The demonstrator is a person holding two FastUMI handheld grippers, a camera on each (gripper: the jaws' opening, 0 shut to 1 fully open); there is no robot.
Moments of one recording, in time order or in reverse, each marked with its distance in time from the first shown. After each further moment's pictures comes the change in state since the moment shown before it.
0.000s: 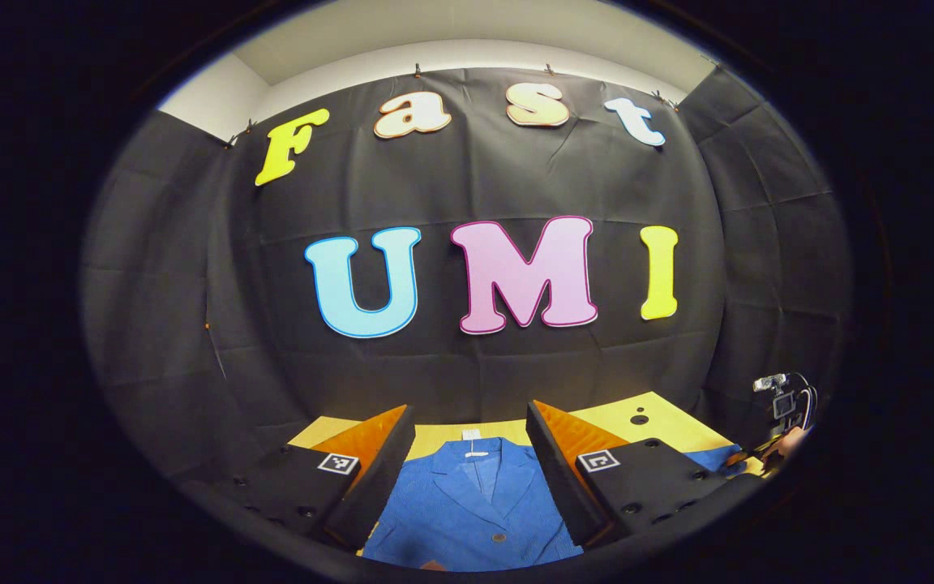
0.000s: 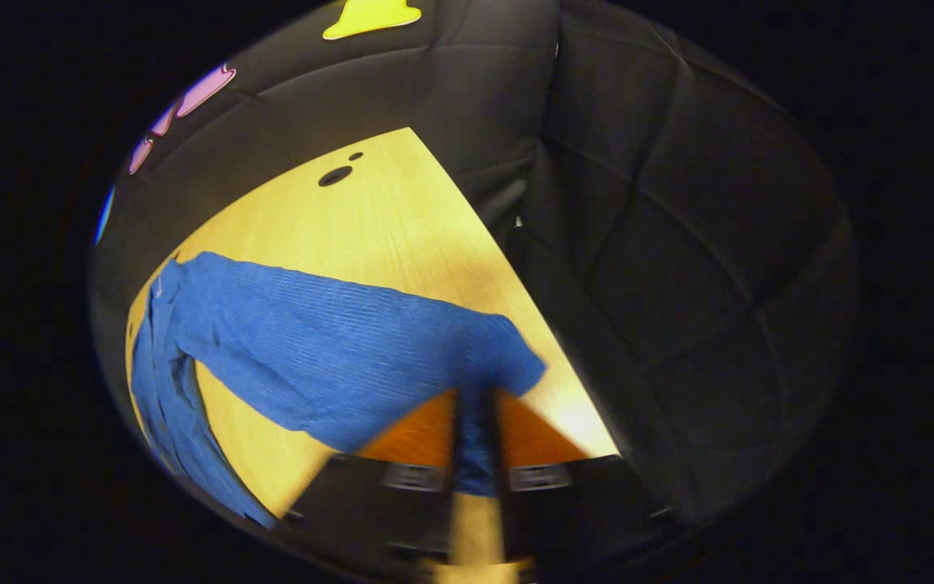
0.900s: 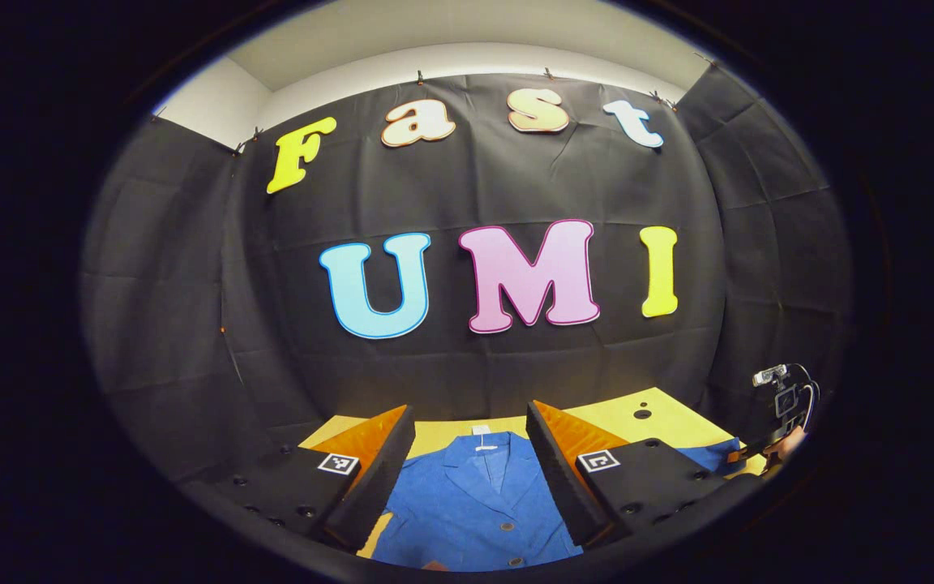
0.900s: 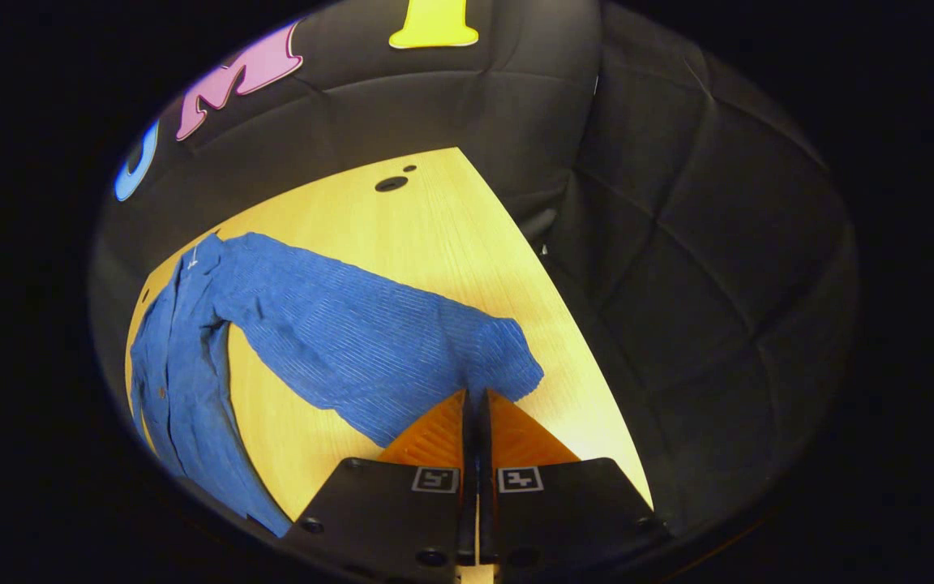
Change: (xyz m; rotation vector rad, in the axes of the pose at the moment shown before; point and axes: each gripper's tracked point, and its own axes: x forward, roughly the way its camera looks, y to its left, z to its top) left arm -0.039 0.000 0.000 -0.004 -0.003 0.031; right arm -0.042 0.023 -0.005 -0.184 -0.125 0.086
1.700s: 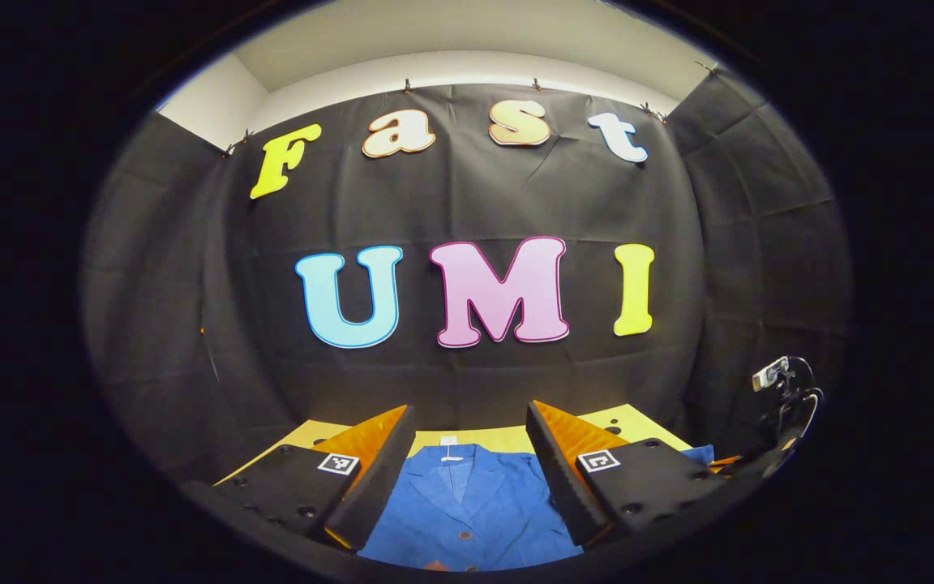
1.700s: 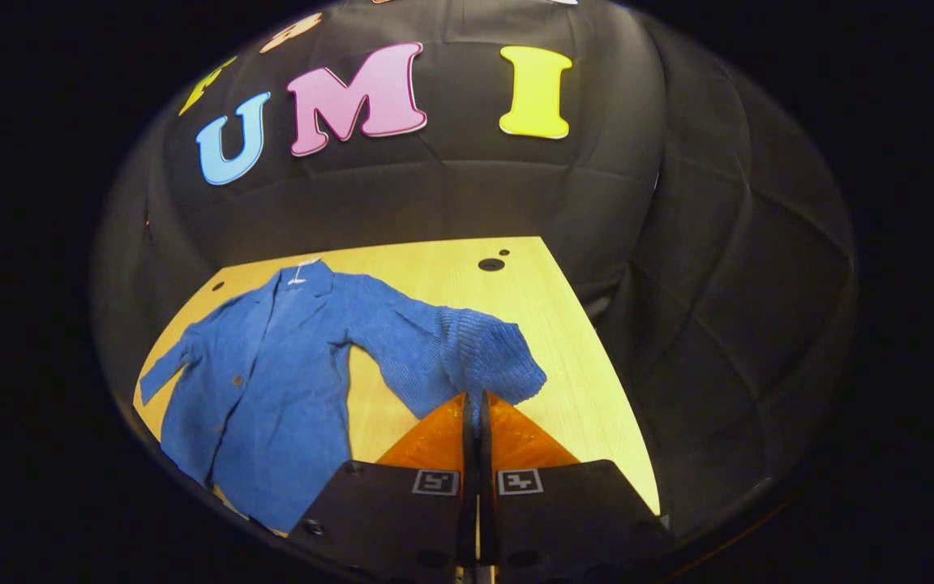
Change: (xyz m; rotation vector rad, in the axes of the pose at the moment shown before) left arm -0.002 -0.040 0.024 -0.039 -0.052 -0.076; right arm -0.111 0.088 0.023 -0.148 -0.296 0.153
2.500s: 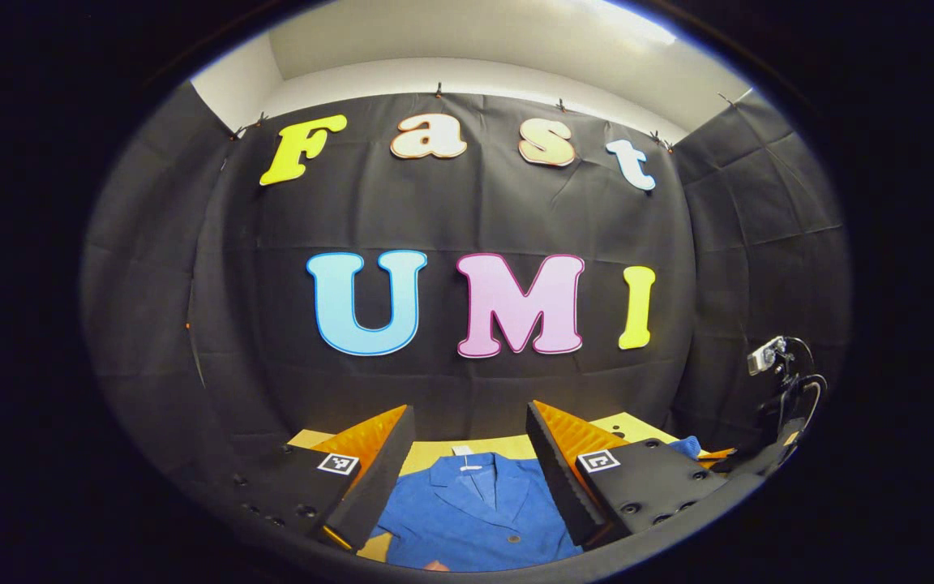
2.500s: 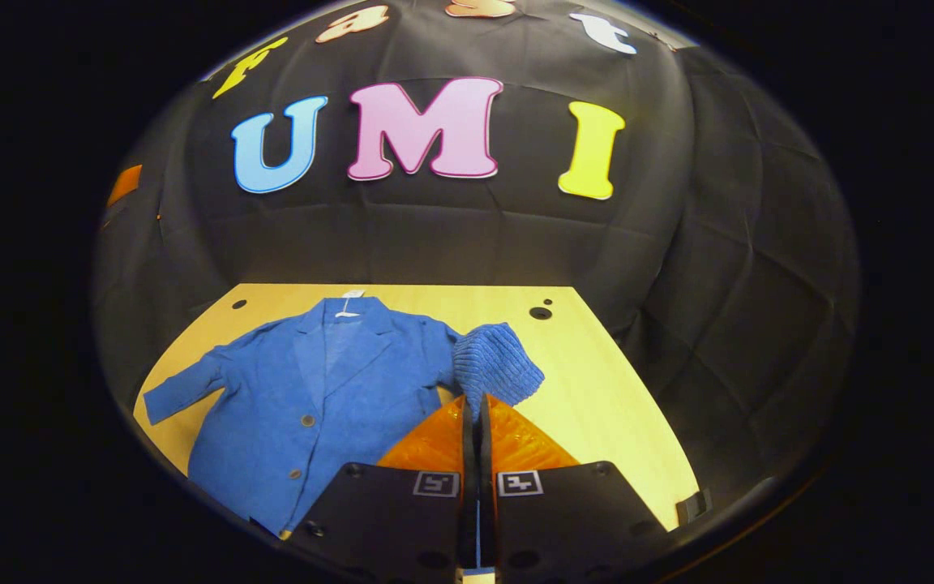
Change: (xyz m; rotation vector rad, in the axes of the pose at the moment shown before) left arm 0.003 0.131 -0.010 -0.032 -0.042 -0.090; right arm -0.026 0.156 0.044 -0.057 -0.093 -0.028
